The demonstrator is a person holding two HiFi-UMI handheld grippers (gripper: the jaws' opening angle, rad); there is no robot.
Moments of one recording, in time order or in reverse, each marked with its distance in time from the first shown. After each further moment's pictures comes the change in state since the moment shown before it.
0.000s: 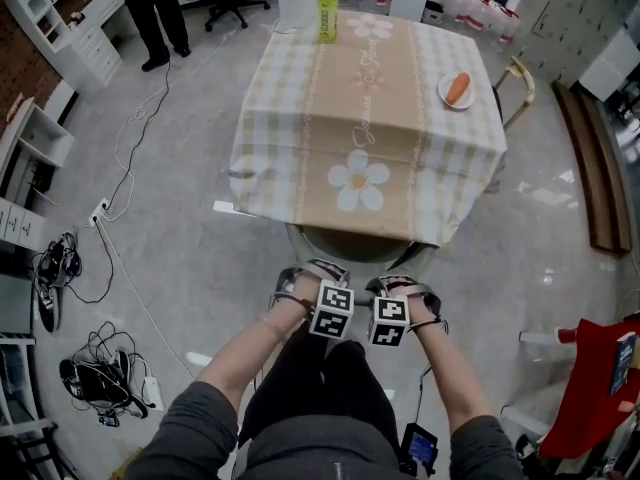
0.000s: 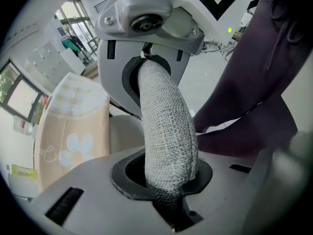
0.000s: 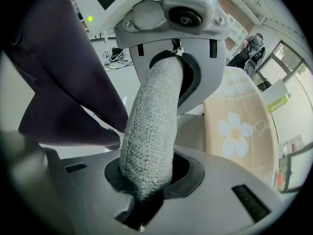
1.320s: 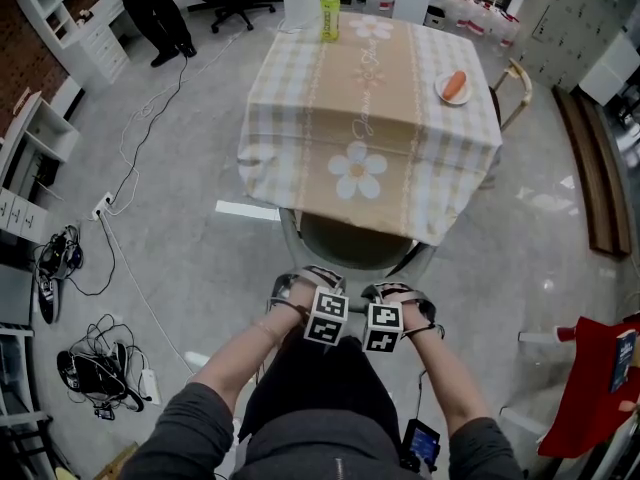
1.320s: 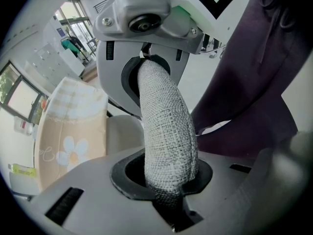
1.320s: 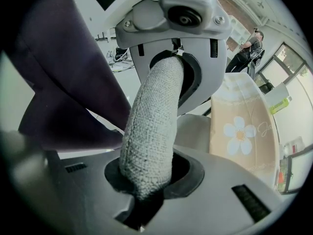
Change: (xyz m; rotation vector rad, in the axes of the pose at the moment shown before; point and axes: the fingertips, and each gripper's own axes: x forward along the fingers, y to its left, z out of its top) left arm -0.005 -0.054 0.020 -0.003 0.003 0.004; right arm -0.010 0.056 0.011 -0.014 -0.003 0.014
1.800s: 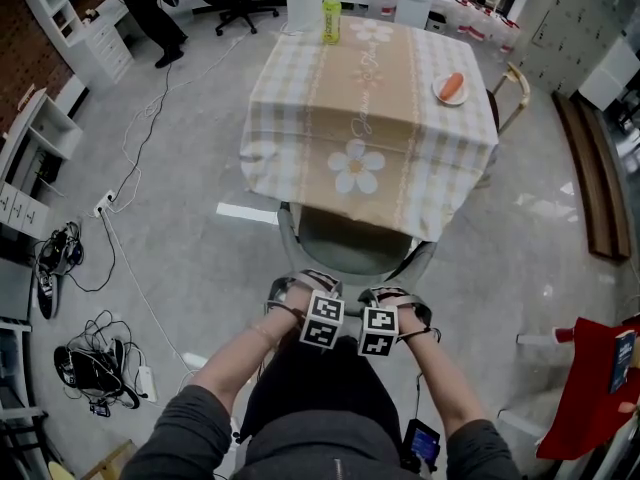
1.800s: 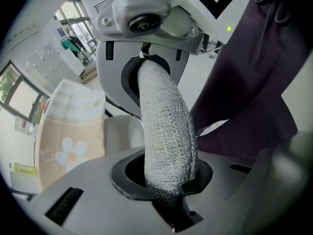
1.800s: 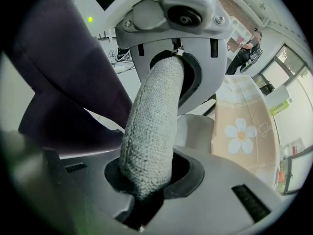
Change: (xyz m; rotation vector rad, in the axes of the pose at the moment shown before) left arm -0.004 -0.028 0.015 -0.009 0.002 0.004; right arm -0.008 0.030 0.003 -0.011 0.002 0.004
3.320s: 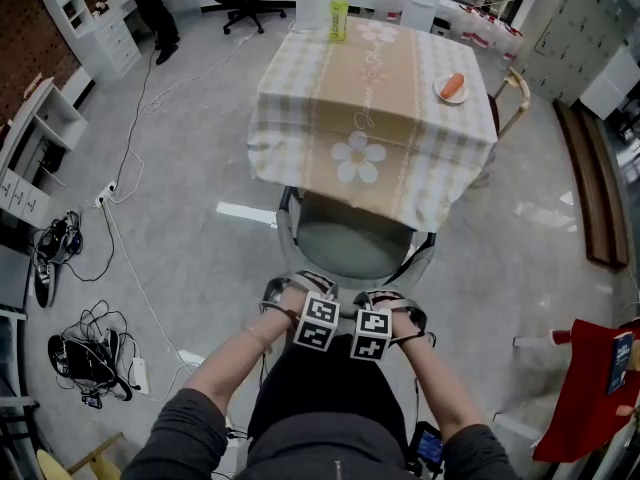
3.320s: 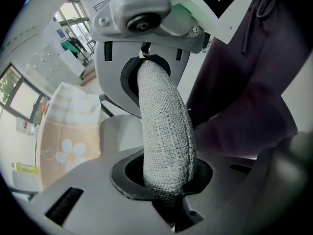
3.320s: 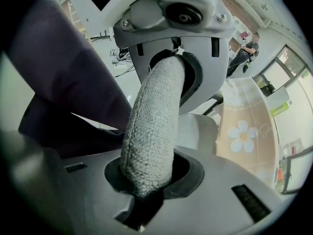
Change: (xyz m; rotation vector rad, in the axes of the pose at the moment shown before) left arm -0.003 -0.039 0.013 0.002 0.009 0.014; right arm -0.005 0.041 0.010 -0.003 0.014 0.001
